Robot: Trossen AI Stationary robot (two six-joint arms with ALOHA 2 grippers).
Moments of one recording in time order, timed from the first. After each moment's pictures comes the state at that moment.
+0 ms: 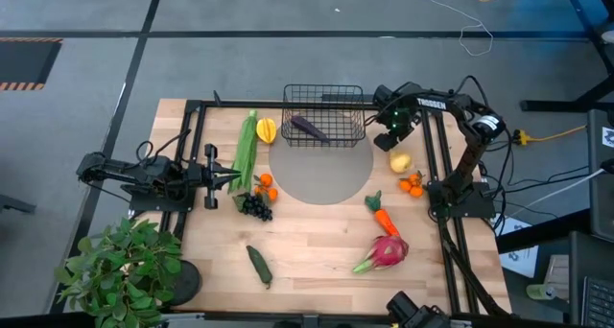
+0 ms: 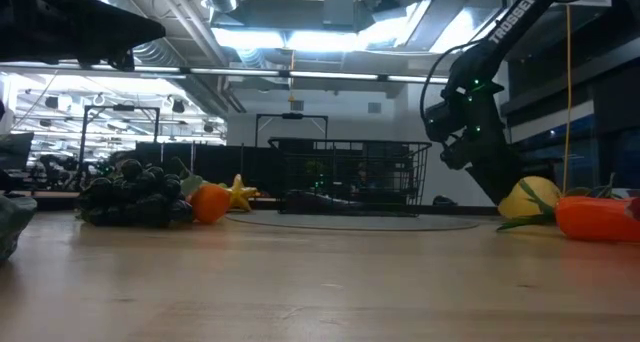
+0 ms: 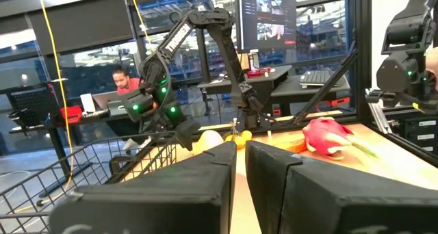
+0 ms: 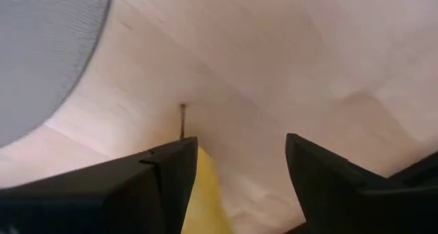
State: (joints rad) left arm -0.17 0.02 0.01 0.28 -0.29 0.21; right arm -0.88 1.79 1.11 -1.07 -0.01 -0.02
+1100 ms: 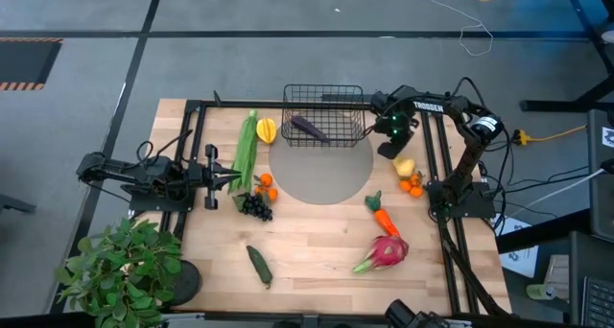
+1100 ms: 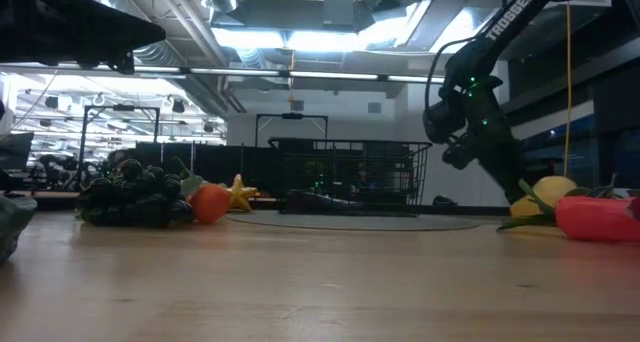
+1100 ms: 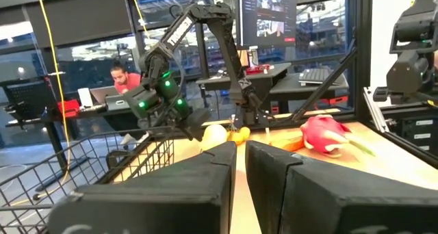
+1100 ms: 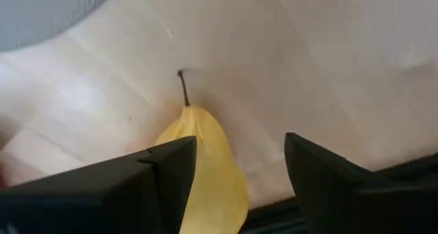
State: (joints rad) left arm -0.17 0.02 0.01 0.26 -0.29 0.19; right arm -0.83 1.79 1.11 -1.20 -0.03 -0.16
